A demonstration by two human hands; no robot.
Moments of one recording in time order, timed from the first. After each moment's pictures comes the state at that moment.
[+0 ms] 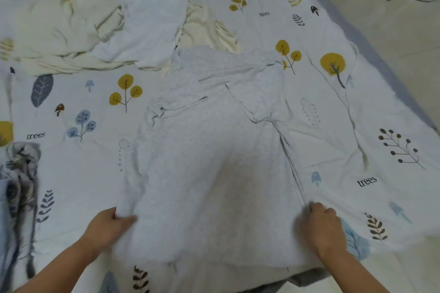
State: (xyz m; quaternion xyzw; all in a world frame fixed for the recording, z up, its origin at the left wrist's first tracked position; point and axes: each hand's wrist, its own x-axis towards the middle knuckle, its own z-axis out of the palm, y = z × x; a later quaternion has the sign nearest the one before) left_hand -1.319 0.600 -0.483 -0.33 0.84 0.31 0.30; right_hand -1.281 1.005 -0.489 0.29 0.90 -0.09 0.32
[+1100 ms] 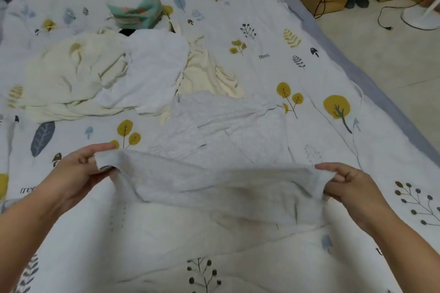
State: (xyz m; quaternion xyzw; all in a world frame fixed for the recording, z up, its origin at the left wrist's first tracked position) left_hand -1.512 0.597 -0.392 -0.26 0.71 0.65 0.12; right_hand -1.449 1.058 -0.408 0.29 0.71 -0.64 0.10
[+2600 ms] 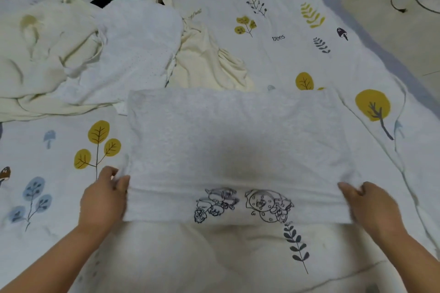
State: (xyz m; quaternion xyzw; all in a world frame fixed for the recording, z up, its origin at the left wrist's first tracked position) left_hand -1.553 0.631 -0.527 -0.25 0.94 0.22 0.07; right_hand -1.506 1.066 -0.510 0.37 0.89 -0.22 0.12
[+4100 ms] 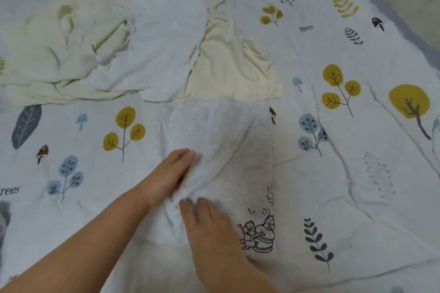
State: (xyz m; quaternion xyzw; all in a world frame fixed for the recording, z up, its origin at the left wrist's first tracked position) left_hand -1.560 0.682 -0.503 -0.20 0.73 0.57 0.32; right_hand -1.471 0.801 -0.492 -0.16 0.96 -0.16 0.19
